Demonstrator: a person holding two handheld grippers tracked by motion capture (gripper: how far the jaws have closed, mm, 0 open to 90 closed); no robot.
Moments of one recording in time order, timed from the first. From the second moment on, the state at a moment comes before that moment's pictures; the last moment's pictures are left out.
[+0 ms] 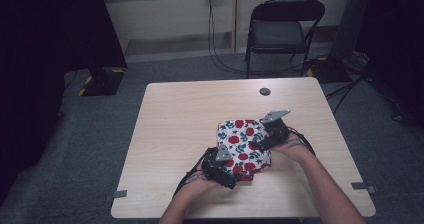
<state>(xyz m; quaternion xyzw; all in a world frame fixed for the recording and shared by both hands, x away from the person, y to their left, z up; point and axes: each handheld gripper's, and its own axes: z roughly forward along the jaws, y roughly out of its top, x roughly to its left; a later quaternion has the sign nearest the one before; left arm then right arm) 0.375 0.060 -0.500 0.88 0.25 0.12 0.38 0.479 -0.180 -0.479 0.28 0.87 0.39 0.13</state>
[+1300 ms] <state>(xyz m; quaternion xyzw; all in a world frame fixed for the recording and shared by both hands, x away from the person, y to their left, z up) 0.398 0.063 -0.505 0.84 0.35 0.14 0.38 0.458 -0.181 -0.499 0.34 0.84 0.39 0.16</state>
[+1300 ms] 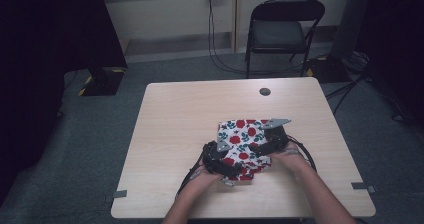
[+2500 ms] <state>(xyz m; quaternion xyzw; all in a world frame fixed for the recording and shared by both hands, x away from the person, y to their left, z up) 0.389 0.091 -0.501 0.80 0.39 0.18 0.41 0.423 -0.222 -0.489 0.38 0.80 0.43 0.18</state>
